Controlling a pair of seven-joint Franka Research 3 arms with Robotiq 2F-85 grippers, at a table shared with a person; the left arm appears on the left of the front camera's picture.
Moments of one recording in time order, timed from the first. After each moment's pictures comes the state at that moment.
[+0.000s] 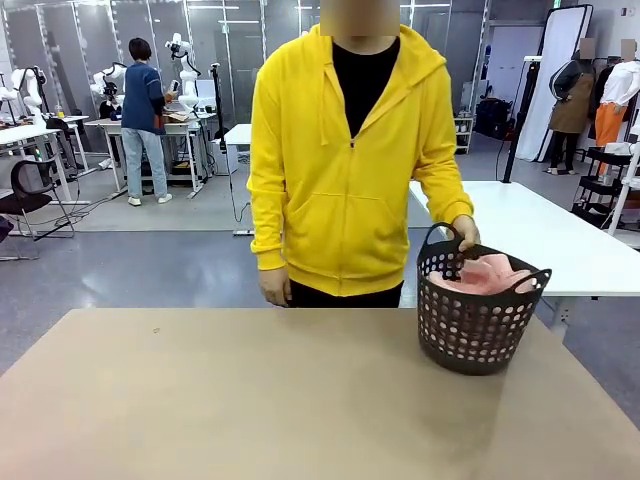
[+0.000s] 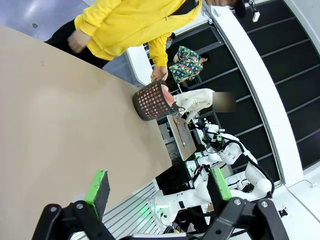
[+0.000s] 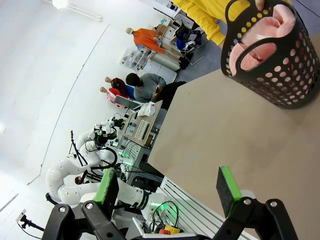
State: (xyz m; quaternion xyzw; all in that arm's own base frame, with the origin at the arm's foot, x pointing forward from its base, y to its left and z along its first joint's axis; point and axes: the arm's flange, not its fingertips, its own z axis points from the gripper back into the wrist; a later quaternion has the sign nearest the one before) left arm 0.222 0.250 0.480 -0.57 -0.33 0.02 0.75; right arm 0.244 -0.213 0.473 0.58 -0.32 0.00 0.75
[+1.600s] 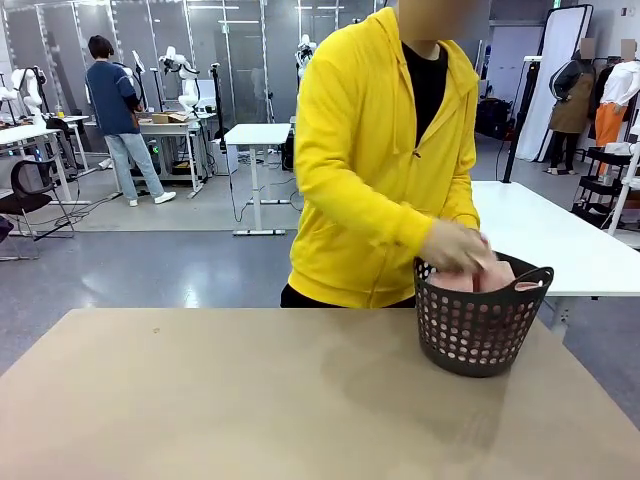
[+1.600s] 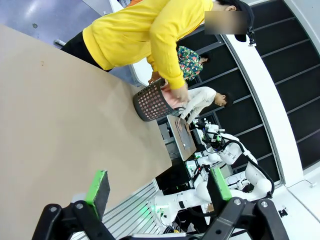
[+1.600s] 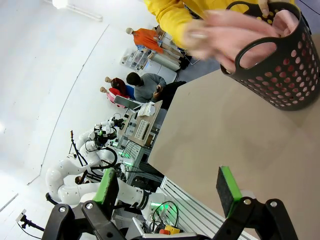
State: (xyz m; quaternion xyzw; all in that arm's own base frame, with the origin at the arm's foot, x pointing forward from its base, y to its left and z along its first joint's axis) left arm 0.222 0.250 0.480 -0.57 -0.33 0.02 0.75; right arm 0.244 -0.213 0.473 0.58 -0.32 0.00 0.75
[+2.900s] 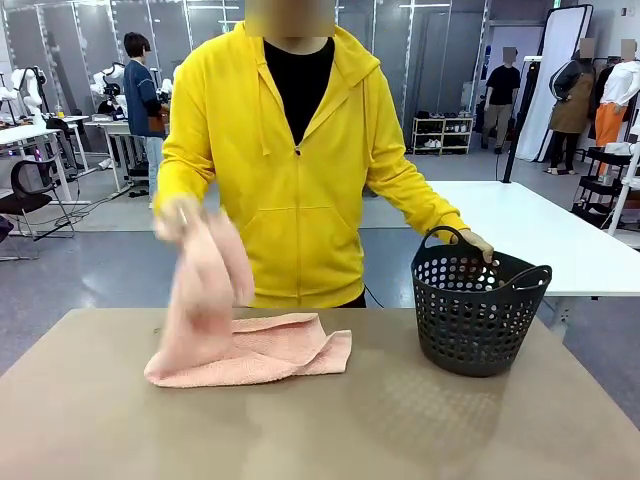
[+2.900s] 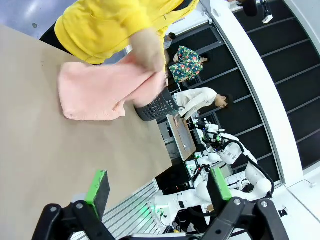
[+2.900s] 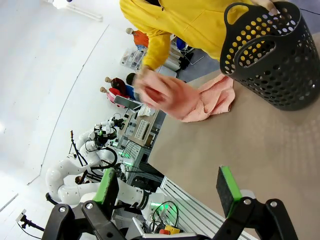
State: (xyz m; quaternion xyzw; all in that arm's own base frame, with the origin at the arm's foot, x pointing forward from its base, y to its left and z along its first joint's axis) left arm 0.222 0.250 0.480 -0.57 -0.33 0.02 0.75; right arm 0.244 -0.213 0.473 0.58 -0.32 0.00 0.75
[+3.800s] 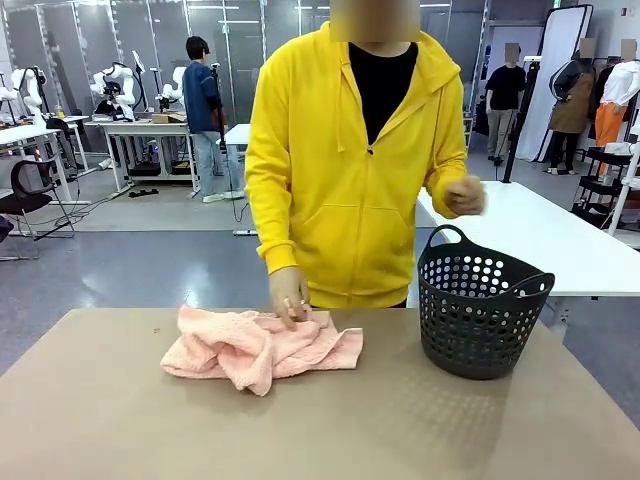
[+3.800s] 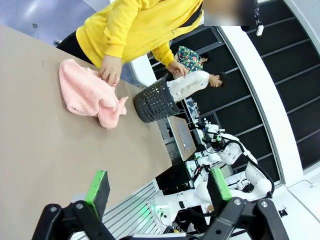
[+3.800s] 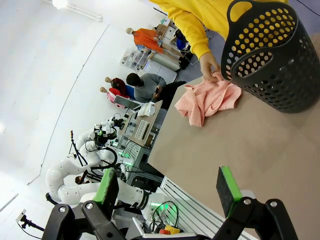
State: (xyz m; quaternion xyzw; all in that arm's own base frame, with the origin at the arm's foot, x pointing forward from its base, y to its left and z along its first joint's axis) left arm 0.222 0.250 0.480 -0.57 -0.33 0.02 0.75; right arm 0.244 -0.213 0.473 0.58 -0.32 0.00 0.75
